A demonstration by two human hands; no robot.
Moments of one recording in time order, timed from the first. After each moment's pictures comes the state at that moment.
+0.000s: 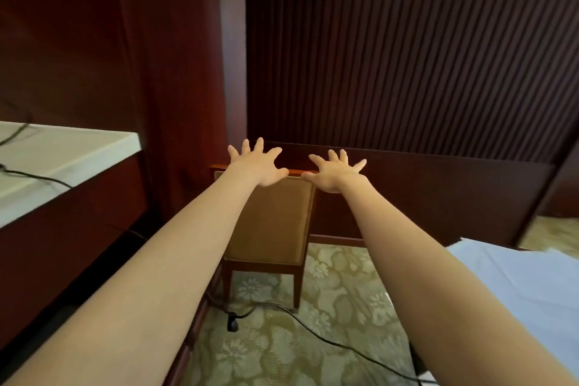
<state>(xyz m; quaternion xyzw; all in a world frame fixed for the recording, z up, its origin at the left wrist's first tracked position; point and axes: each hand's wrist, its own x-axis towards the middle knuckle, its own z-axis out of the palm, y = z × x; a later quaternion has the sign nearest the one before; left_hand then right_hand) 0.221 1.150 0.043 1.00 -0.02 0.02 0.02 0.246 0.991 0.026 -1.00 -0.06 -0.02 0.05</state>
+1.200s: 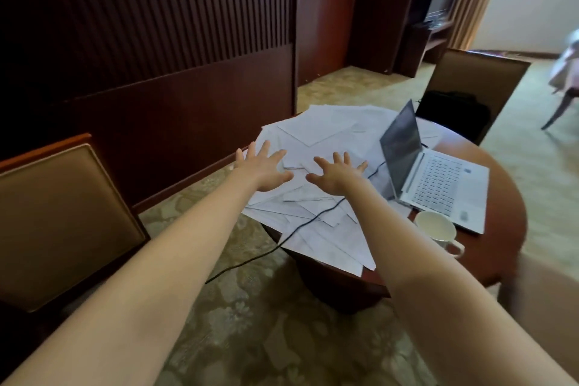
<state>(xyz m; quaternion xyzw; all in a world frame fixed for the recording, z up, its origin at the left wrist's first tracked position) 0.155 0.880 -0.076 0.88 -0.46 -0.11 -0.02 0.042 0.759 -0.104 -0.91 0.39 0.09 0.08</state>
